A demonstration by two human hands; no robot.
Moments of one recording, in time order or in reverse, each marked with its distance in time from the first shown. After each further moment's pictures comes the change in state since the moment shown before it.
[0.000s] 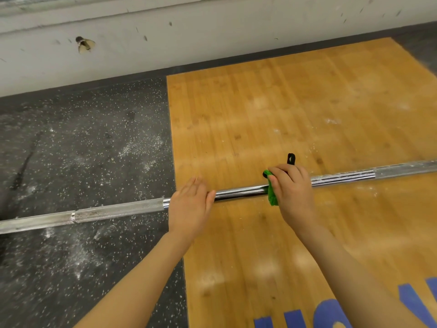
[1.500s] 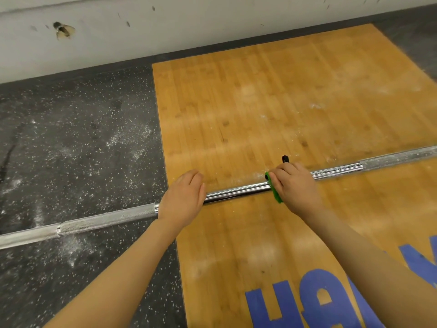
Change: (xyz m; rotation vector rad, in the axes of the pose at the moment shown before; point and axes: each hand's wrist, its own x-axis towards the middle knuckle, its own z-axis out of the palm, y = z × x) left_hand -0.013 0.001 -0.010 -0.165 -0.127 0.122; right_hand -0.026 0.034 -0.025 -0.190 -0.179 -0.146
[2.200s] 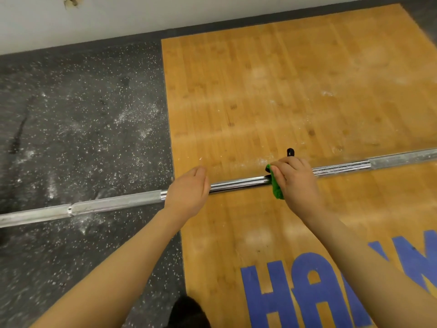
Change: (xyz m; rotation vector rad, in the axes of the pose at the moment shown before) left_hand -0.025 0.020 -0.003 -0.003 -0.101 -0.147; right_hand -0.013 -0.031 -0.029 0.201 -0.101 0.174
